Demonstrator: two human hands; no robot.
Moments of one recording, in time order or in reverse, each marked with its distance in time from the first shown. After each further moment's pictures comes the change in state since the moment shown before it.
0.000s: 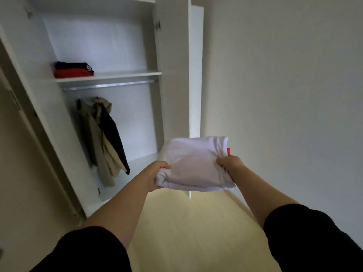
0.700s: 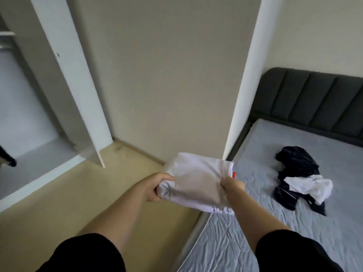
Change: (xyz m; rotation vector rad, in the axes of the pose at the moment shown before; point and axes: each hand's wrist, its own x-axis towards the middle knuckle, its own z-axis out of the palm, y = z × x) left_hand -0.208 -0.286 0.360 0.390 -0.543 -0.308; right_hand -0.286 0.291 -0.400 0.246 0.736 0.421
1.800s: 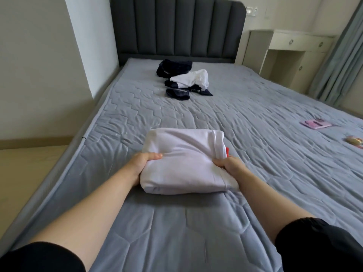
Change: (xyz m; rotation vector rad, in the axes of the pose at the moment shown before) left_hand 0.421 -0.477 0.256 0.209 -0.531 0.264; right_hand 0.305 0.586 -0.196 0.231 0.286 -0.118
